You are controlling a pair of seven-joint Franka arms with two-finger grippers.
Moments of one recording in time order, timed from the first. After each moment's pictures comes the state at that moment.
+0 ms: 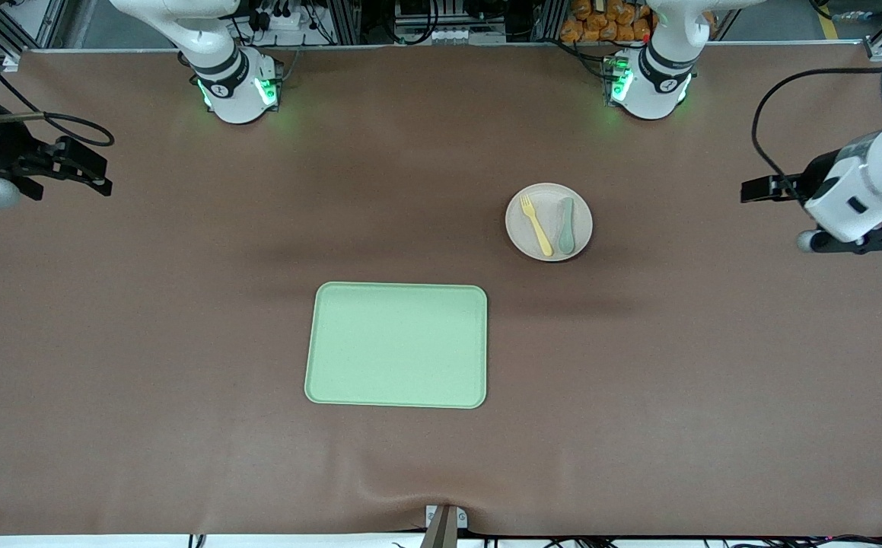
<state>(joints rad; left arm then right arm) 0.06 0.09 -0.12 -1.72 0.00 1.44 -0.07 -0.02 -0.01 0.09 -1.52 0.02 1.47 0.02</state>
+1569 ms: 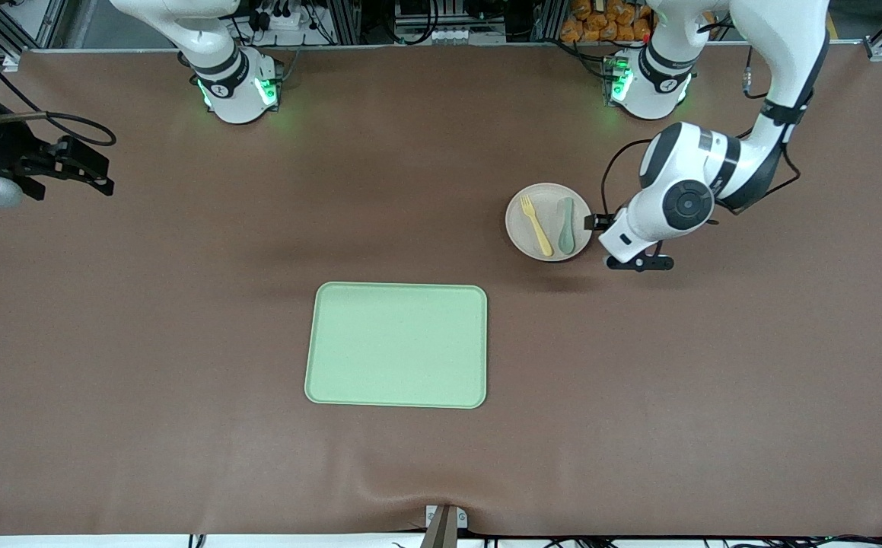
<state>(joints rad) 0.04 0.25 -0.42 -2.25 0.00 2.16 -0.36 -0.02 -0.01 0.09 -1.52 0.02 1.47 0.02</state>
